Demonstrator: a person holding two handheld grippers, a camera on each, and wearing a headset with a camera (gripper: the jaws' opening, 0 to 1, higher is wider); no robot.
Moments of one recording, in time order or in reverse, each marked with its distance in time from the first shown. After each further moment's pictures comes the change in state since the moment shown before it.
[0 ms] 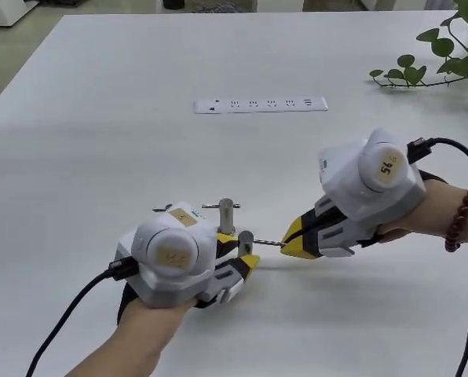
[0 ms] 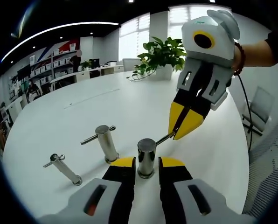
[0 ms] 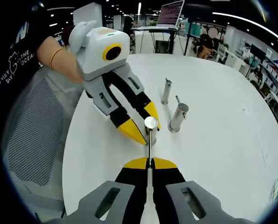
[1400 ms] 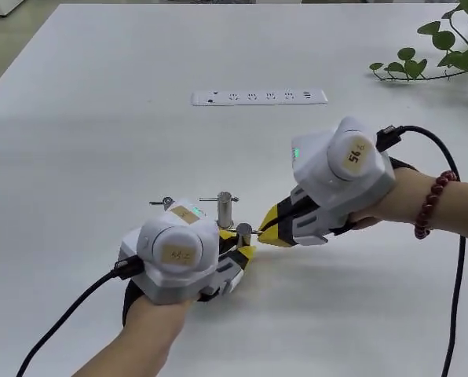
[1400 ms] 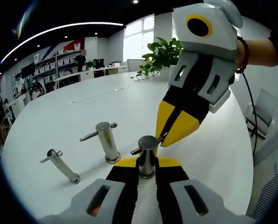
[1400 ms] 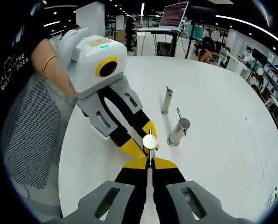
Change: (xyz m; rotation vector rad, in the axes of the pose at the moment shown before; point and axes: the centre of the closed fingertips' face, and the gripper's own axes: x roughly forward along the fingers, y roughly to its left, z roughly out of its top) left arm 0.006 0.003 -0.003 -0.024 -0.018 0.034; right arm 0.015 -0.003 0.026 -0.032 -0.012 -0.003
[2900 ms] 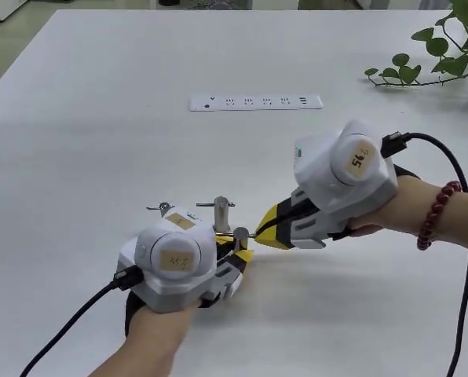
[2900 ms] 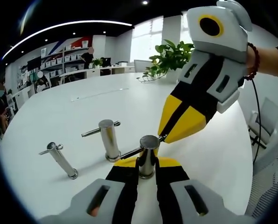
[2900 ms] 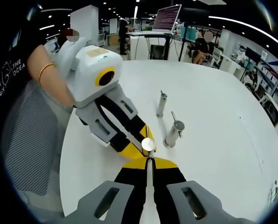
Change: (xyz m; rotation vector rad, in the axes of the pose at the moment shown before) left arm 0.001 0.001 0.000 -0.072 -0.017 0.034; right arm -0.008 -0.005 0.003 0.039 -0.027 -0.051
